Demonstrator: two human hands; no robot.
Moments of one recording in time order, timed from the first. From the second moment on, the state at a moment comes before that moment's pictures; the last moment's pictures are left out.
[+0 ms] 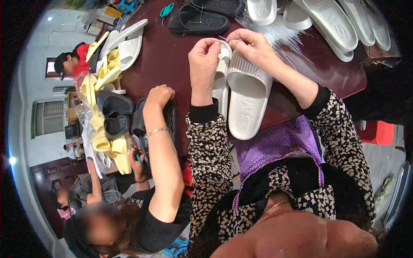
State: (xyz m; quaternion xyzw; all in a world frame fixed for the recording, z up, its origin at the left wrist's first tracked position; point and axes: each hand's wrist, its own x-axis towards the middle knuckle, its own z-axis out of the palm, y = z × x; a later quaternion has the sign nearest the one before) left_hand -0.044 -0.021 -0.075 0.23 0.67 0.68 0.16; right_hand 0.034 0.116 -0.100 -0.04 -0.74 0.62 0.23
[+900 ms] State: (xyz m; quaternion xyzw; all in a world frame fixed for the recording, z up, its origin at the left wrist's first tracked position) left_hand -0.047 -0.026 -0.079 0.27 0.66 0.69 0.16; right_hand 0.032 0.114 -0.103 -0.04 -0.75 0.61 0.24
